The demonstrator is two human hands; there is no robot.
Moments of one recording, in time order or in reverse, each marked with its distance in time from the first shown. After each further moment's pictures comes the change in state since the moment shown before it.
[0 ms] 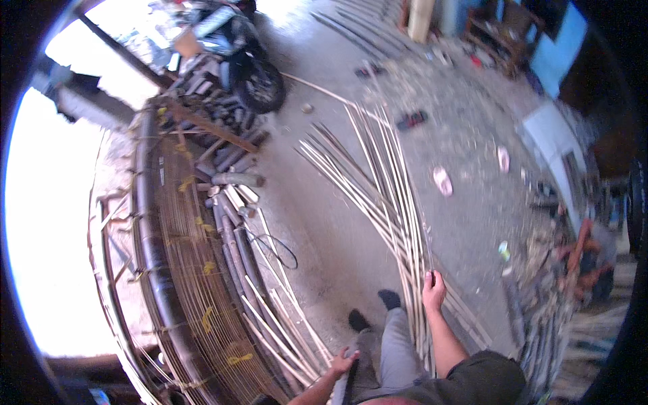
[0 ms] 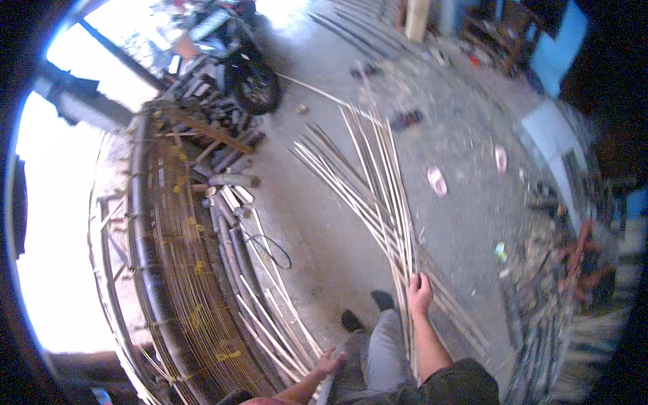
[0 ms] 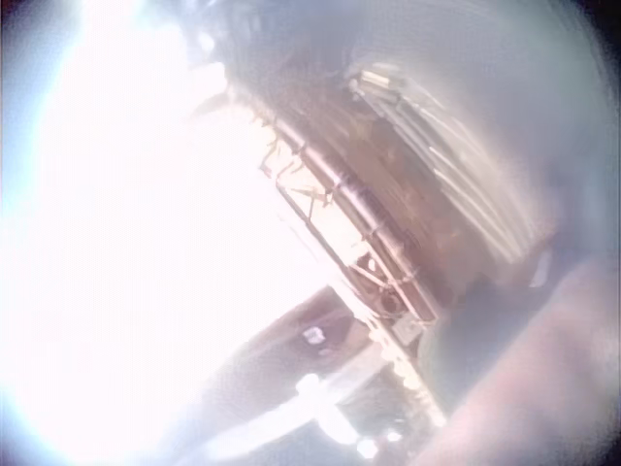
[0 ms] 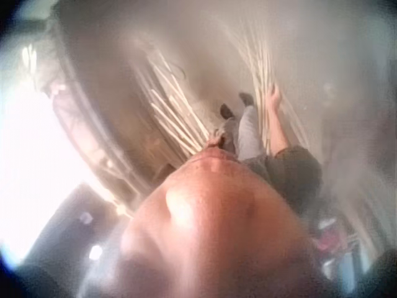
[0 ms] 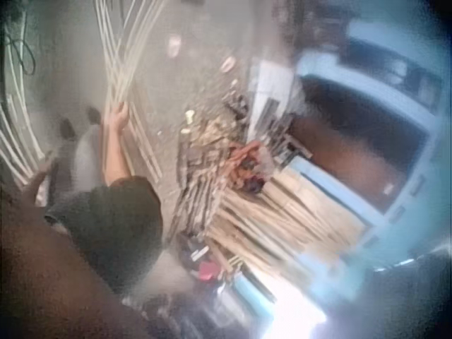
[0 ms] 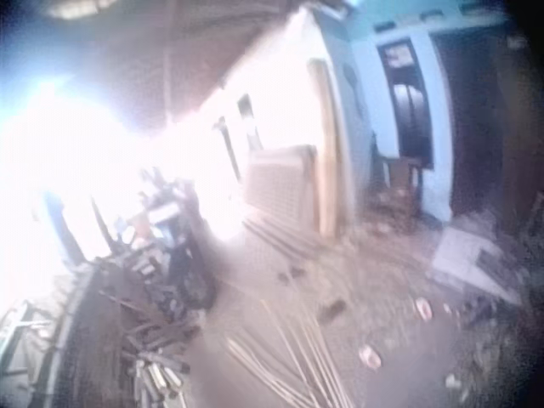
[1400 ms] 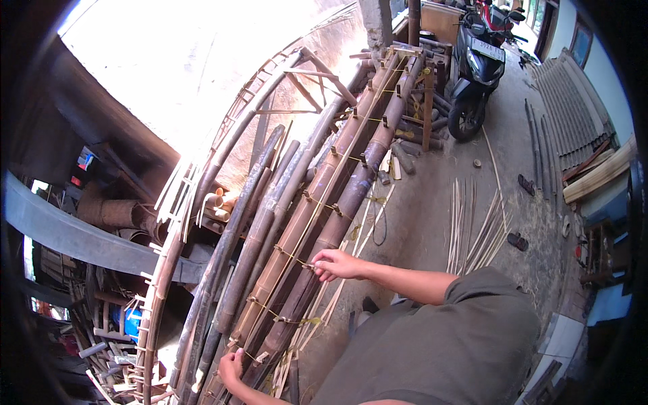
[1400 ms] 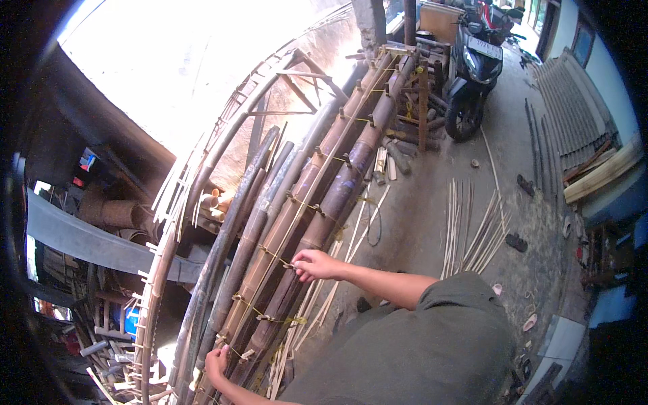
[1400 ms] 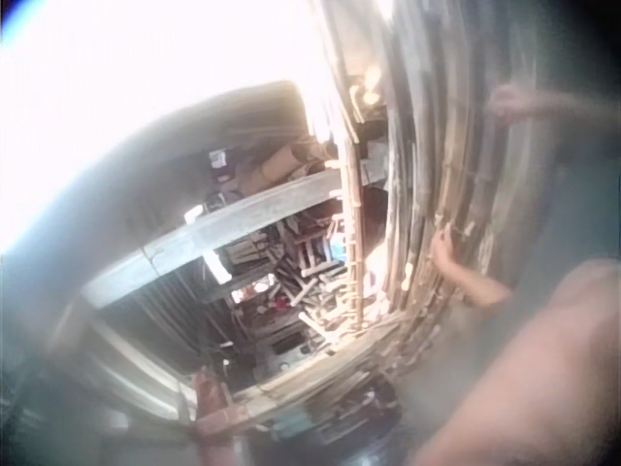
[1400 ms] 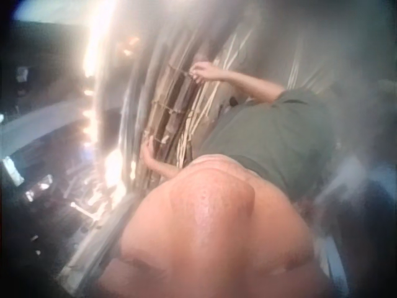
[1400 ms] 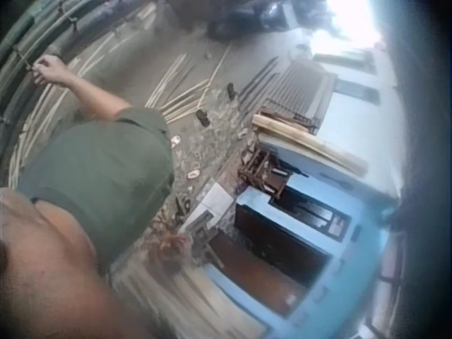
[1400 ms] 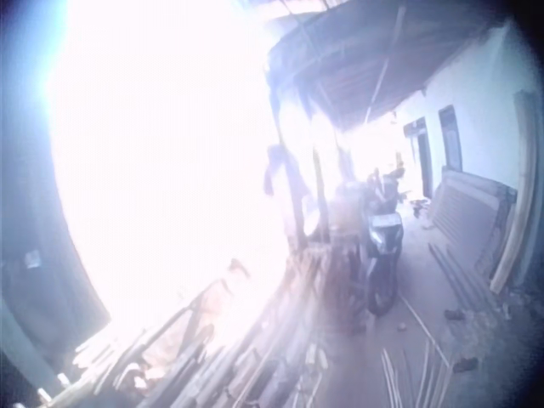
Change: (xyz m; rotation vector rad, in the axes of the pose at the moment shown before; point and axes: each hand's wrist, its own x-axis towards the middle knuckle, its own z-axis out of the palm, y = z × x) left_hand -0.511 -0.238 -0.181 -0.502 1.004 -0.715; right_hand -0.383 -0.573 0.059 0.057 -2.314 -0.334
